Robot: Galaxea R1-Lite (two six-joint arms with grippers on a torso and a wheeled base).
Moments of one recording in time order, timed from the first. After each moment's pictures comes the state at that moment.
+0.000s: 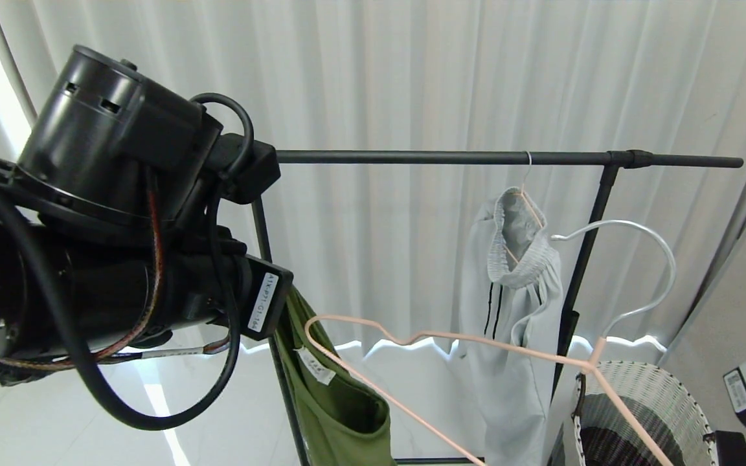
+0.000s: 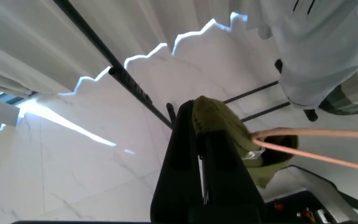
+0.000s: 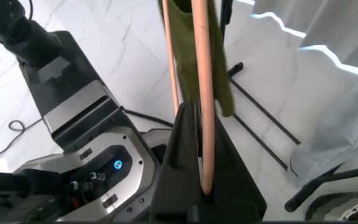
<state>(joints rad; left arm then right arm) -0.75 1.48 -1.26 0.49 0.41 -0.08 1.09 1.05 -0.48 -0.12 0.03 0.25</state>
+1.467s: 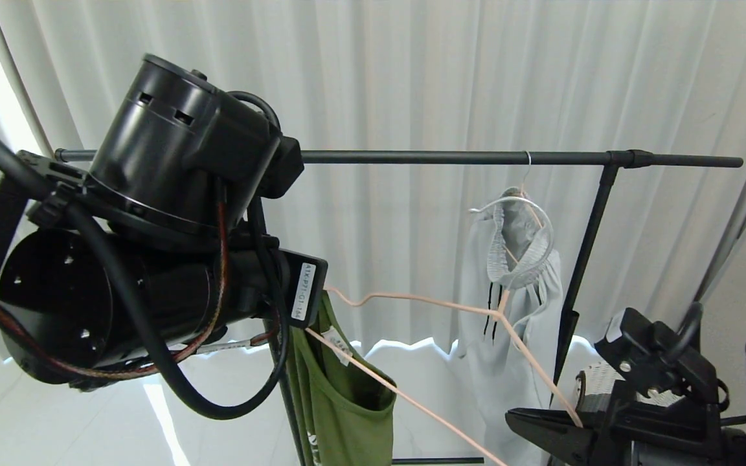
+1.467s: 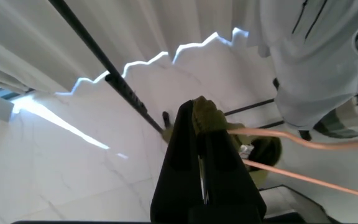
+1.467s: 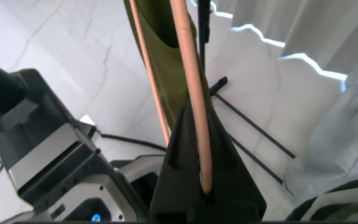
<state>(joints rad) -0.81 1.54 -1.29 0.44 0.50 -0.21 1.00 1.35 -0.48 -0.46 0.00 0.25</state>
